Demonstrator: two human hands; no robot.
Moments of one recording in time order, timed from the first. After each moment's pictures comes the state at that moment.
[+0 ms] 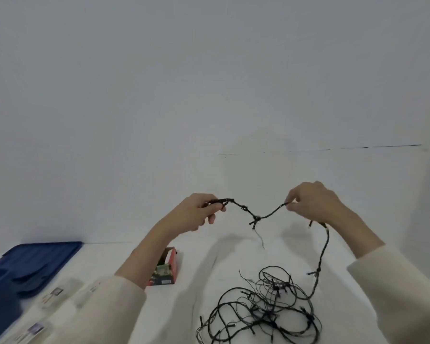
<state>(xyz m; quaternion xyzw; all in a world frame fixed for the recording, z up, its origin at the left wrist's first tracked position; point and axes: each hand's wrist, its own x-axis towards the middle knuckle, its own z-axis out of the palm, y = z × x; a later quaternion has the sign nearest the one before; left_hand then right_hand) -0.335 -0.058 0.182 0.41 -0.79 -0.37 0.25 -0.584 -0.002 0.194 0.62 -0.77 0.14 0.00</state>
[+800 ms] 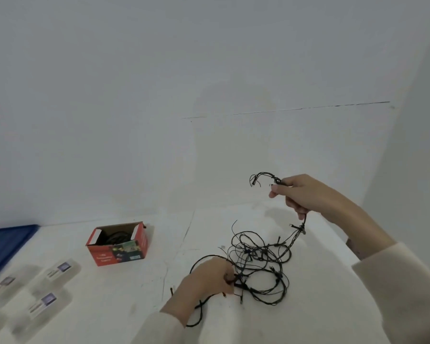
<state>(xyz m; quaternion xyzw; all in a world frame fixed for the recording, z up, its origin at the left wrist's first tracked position) -0.416 -0.034 -0.014 0.37 -0.90 -0.23 -0.08 -0.622 0.028 0.144 0.54 -0.70 0.34 -0.33</state>
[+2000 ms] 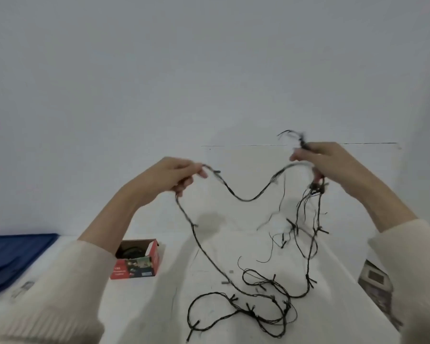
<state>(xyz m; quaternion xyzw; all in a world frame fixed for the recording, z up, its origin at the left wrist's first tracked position) -0.330 -0.061 0.228 0.36 -0.79 -0.40 0.30 -0.623 0.026 0.242 0.57 -0.65 0.48 -0.13</state>
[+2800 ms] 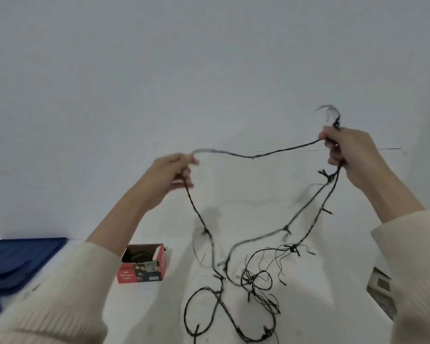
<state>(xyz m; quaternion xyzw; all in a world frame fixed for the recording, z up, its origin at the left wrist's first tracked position) -0.322 -0.067 0.227 0.35 -0.67 -0.48 0.44 -0.641 0.009 0.260 0.44 -0.55 0.68 -0.22</state>
